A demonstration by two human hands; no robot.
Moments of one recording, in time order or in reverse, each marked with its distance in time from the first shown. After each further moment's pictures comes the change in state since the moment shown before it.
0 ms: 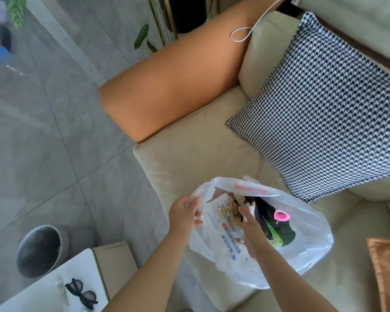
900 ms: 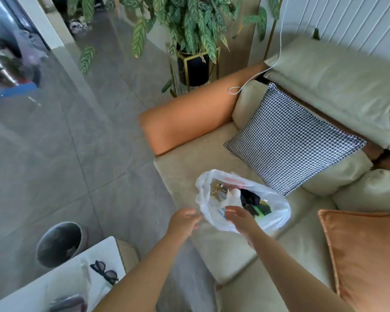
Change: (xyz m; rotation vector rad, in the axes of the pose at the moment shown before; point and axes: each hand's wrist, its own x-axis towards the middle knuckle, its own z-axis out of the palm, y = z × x) left_hand -0.193 -0.016 -0.143 0.202 -0.210 0.062; right_hand -0.223 0.020 0.067 -0.396 0.101 -0.290
